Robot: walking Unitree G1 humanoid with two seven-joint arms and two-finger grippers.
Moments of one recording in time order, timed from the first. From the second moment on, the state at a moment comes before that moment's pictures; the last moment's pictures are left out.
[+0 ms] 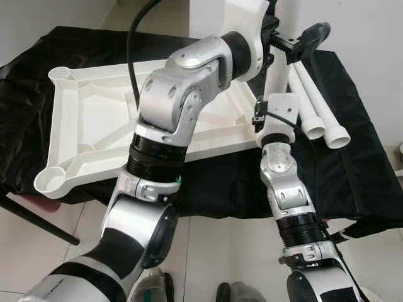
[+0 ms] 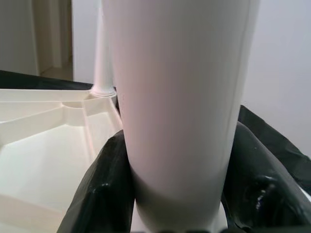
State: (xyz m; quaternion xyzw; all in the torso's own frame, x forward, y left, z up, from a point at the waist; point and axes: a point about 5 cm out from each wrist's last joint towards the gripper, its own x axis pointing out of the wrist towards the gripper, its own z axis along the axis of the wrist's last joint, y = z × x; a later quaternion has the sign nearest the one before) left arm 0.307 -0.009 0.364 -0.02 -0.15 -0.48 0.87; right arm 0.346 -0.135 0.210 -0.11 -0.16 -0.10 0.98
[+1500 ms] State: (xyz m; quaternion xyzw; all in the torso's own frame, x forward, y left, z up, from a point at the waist) left arm 0.288 0.015 0.211 0.11 -0.05 -0.44 0.89; right arm 0.359 -0.198 0.207 -0.07 -0.11 0.02 0.99
